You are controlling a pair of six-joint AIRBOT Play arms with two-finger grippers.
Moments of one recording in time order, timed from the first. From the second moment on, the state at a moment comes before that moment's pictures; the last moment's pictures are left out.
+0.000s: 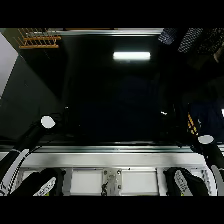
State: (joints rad) left arm -0.18 -1.02 0.54 0.97 -1.01 -1.40; right arm -0.43 -0.84 0.23 -0.78 0.74 1.43
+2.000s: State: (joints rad) left arm 0.11 -0.49 1.65 0.97 -1.08 -1.55; right arm -0.11 -0.50 1.45 -1.13 1.33 1.60
